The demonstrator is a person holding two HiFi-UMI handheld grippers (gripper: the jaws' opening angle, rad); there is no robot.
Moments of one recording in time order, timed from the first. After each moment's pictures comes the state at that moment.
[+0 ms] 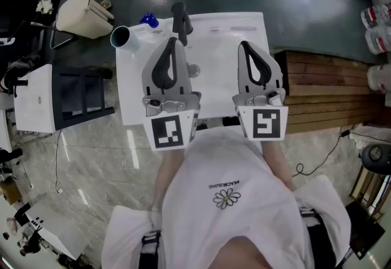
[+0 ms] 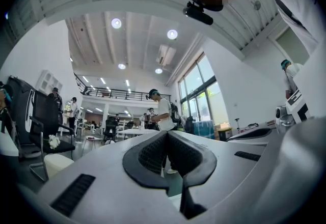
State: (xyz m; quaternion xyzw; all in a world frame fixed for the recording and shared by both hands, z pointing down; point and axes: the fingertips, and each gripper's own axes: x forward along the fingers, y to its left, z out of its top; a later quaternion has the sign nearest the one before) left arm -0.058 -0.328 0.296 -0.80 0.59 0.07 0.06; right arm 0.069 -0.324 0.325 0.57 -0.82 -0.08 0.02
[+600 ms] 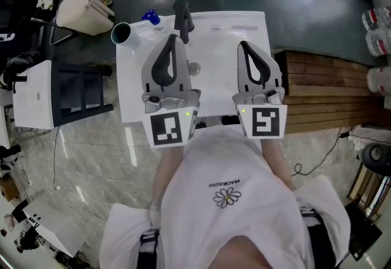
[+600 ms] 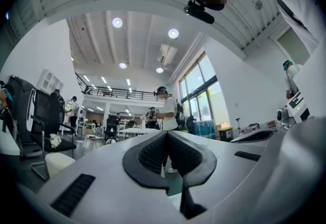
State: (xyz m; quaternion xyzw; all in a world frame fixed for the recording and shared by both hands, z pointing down) left arm -0.062 -0.329 0.295 -0.80 0.59 0.06 0.06; right arm 0.064 -0.323 0.331 0.56 -0.82 -0.08 0.04
